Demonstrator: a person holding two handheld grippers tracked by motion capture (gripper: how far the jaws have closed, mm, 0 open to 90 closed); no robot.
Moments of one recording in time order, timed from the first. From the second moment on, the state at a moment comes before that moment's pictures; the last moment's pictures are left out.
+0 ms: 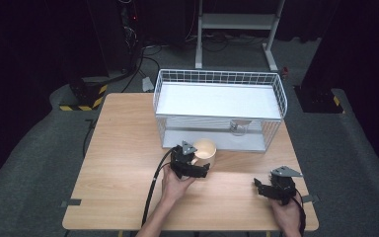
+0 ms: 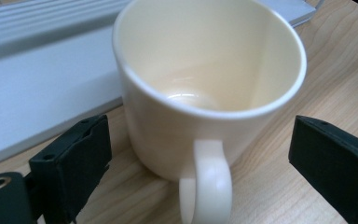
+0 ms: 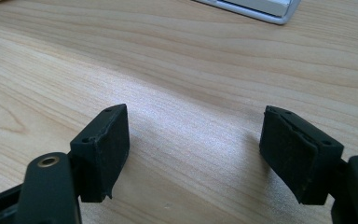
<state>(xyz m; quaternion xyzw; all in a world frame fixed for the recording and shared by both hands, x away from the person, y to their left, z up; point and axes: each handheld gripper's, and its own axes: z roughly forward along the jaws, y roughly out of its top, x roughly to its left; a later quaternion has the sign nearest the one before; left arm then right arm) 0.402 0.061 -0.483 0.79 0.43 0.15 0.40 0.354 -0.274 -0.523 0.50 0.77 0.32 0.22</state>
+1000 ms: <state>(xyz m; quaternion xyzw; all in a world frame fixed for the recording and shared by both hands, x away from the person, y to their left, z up) 0.422 0.038 -0.486 0.79 0.43 0.19 0.39 0.354 -0.274 -0.523 0.50 0.77 0.32 0.22</state>
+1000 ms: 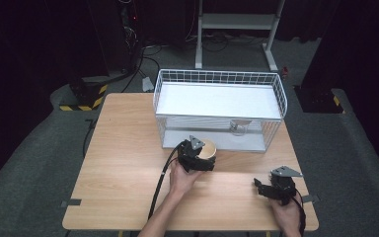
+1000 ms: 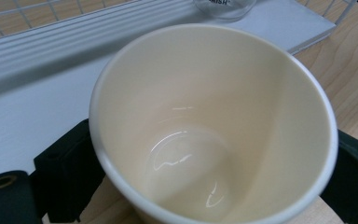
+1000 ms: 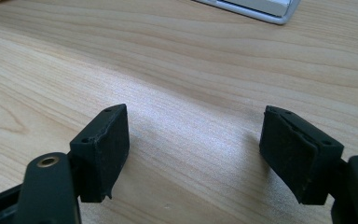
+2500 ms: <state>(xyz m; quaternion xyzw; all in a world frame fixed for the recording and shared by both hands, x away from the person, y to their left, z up) 0.419 0.052 -0.473 0.77 0.44 0.20 0.42 0.355 -0.274 -0.523 0.50 0.77 0.32 0.22</state>
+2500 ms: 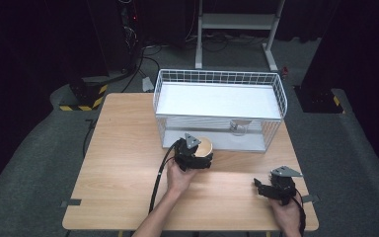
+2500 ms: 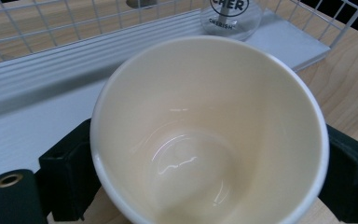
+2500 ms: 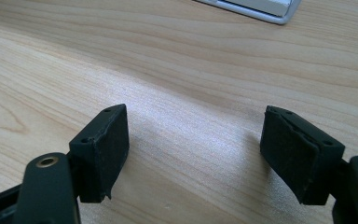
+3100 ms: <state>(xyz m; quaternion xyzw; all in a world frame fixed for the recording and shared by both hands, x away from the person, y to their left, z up) 0.428 0.060 -0.465 0.77 0.45 0.22 0.40 0.355 -0.274 -0.523 0.50 0.77 0.32 0.22</state>
